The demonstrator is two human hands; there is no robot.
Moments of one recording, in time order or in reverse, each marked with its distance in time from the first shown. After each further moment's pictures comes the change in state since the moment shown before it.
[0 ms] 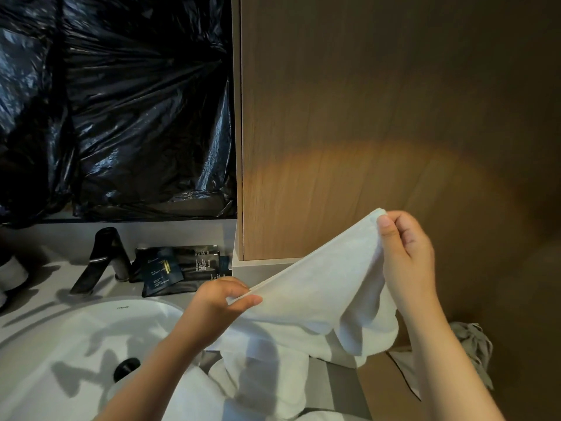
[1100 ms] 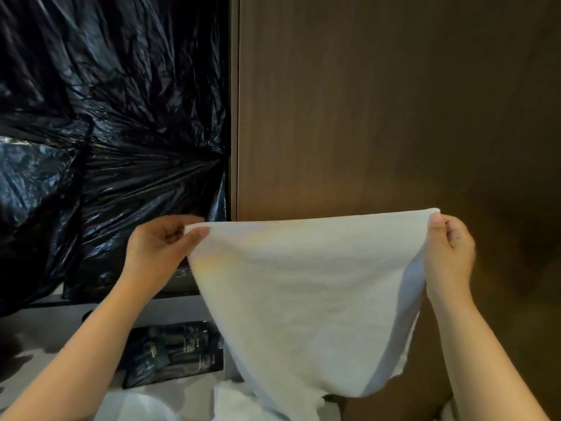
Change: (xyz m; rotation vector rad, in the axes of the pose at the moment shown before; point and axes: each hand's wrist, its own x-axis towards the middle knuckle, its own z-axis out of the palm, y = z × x) left_hand 0.070 0.099 -0.148 -0.124 0.569 0.296; right_hand 0.109 -0.026 -0.050 -0.018 0.480 0.044
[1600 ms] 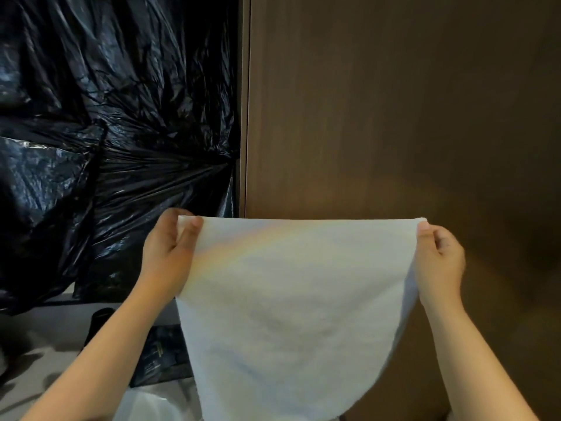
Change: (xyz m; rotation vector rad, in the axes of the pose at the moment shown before) left_hand -0.001 0.000 0.007 0.077 0.140 -0.051; right_hand -0.014 0.000 0.008 0.030 -0.063 0.016
